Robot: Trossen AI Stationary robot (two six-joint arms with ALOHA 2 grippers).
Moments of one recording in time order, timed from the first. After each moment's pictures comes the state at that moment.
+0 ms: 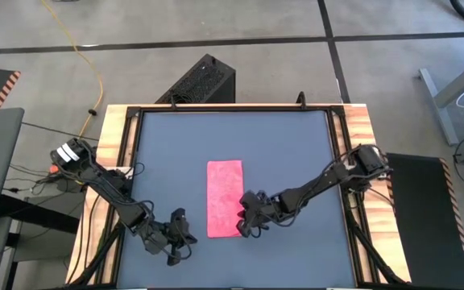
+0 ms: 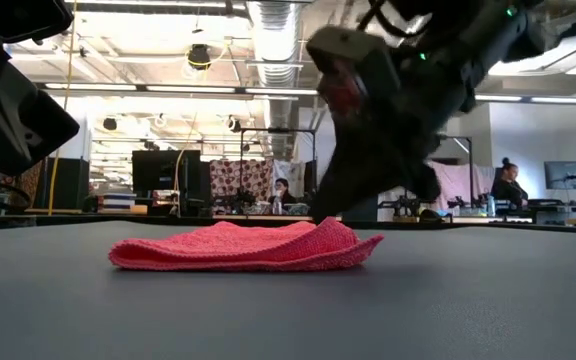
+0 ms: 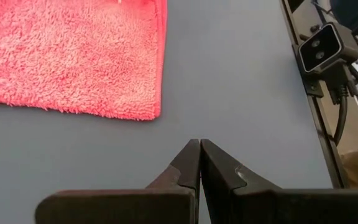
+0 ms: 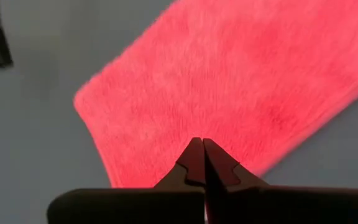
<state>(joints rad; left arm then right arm) -0.76 1.54 0.60 0.28 -0.45 -0.74 0.38 1.87 1.04 0.00 0.29 0.97</state>
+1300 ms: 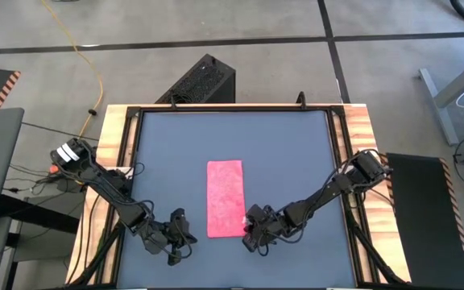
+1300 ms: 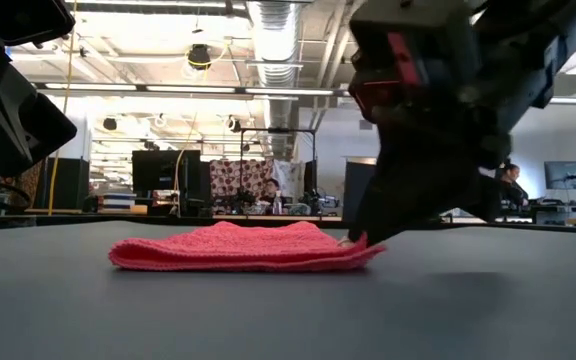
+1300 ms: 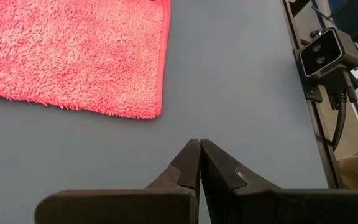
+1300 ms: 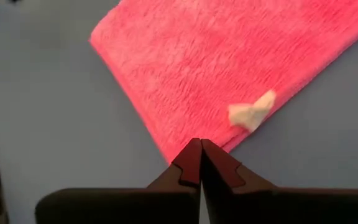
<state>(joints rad) -0.76 1.54 0.60 0.28 -0.45 -0.77 0.51 1.90 1.05 -0.02 0.34 1.13</state>
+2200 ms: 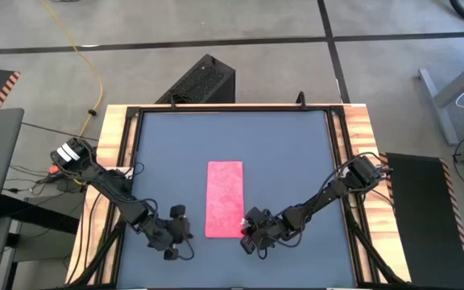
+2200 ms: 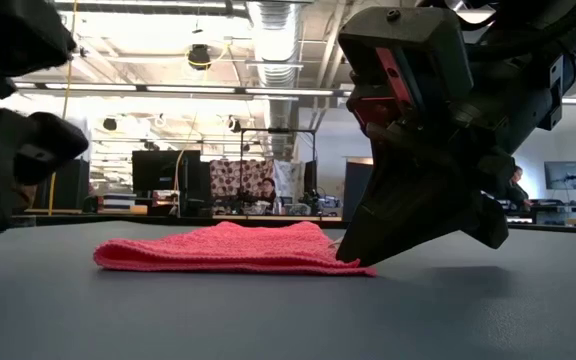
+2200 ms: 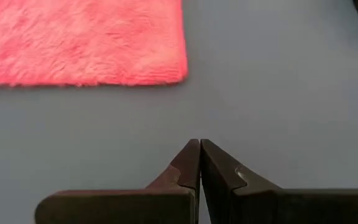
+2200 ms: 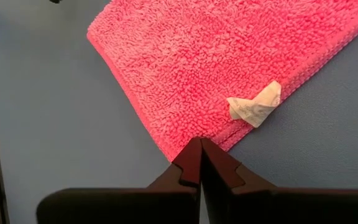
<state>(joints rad) -0.72 1.54 0.60 0.12 -0.34 -0.56 0.52 1.97 1.05 0.05 0.35 1.20</state>
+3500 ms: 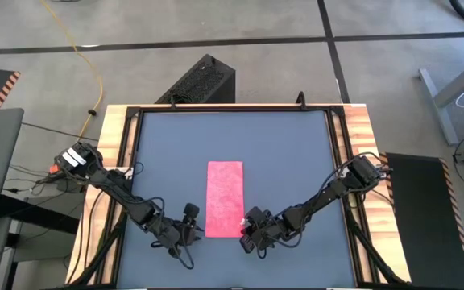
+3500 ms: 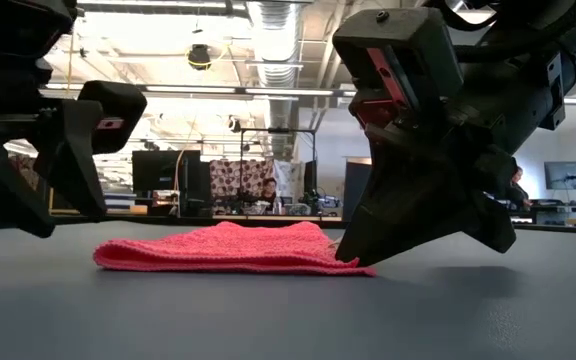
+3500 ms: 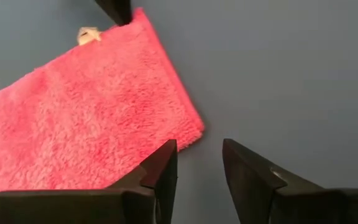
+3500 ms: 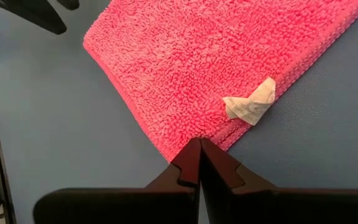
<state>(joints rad) -0.66 1.62 0.61 0.27 -0.38 0.03 0.52 1.97 1.04 0.07 0.37 1.26</state>
